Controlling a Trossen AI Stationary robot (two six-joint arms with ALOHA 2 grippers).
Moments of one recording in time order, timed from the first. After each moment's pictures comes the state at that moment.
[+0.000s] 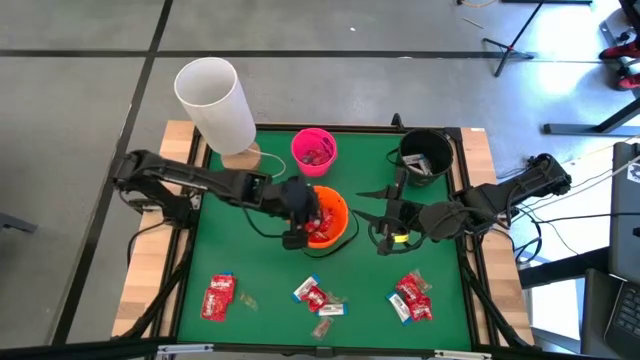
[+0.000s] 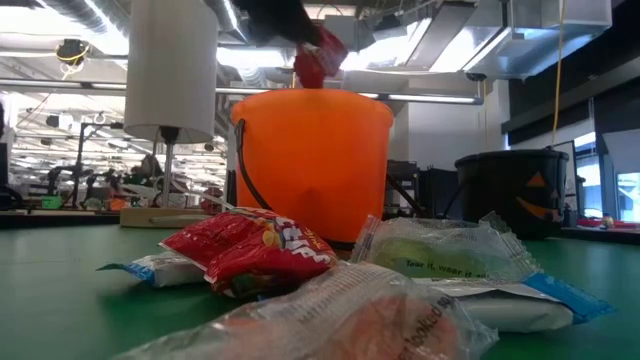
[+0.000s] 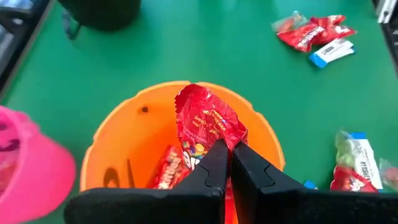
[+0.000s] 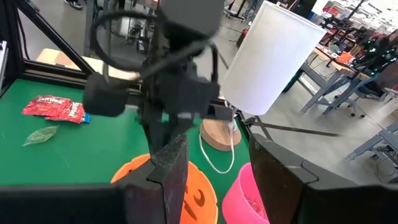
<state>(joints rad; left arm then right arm) -0.12 1.54 1.34 -0.59 -0.15 -0.17 0.46 1.33 1.40 -0.44 0.72 -0.12</state>
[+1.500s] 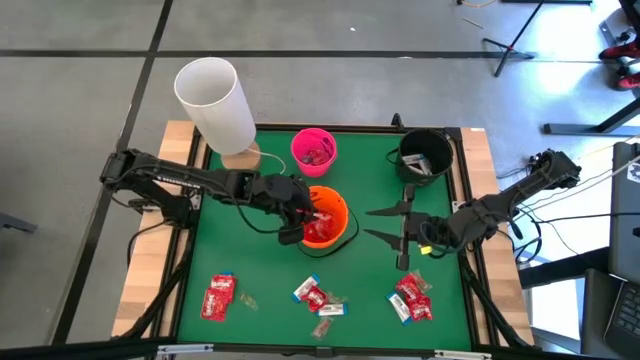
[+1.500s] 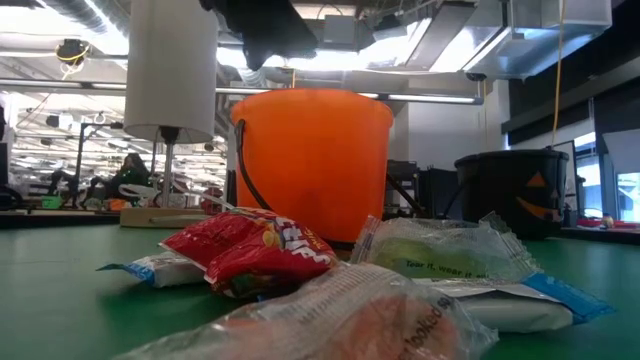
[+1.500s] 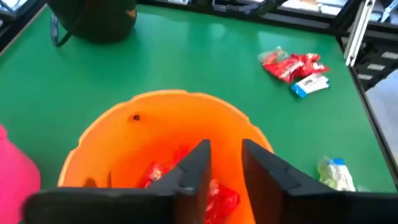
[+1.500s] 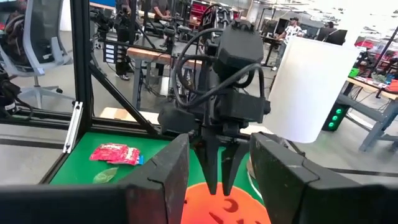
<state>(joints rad) -0.07 1.43 1.10 -0.29 -0.06 -0.22 0.55 1.14 0.99 0.09 0.65 -0.14</state>
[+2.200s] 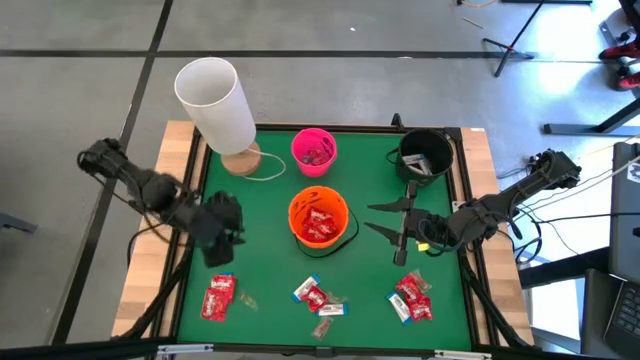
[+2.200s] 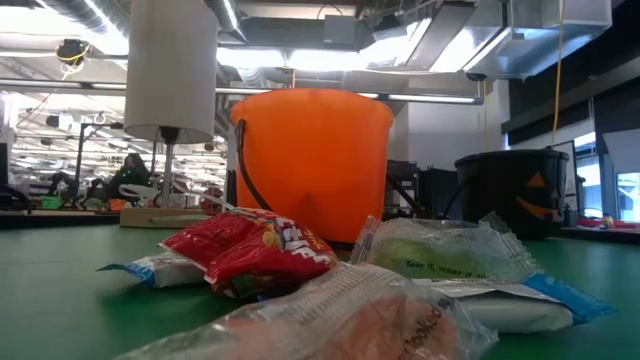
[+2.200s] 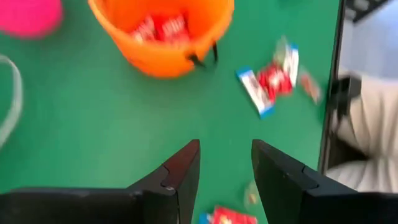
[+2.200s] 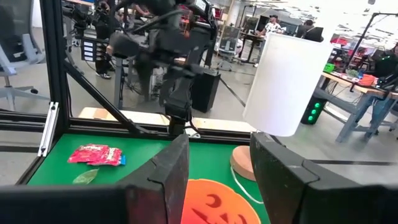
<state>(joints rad) -0.52 1.13 1.27 -1.14 -0.26 -0.81 0.55 1.14 0.99 0.08 0.73 -0.14</state>
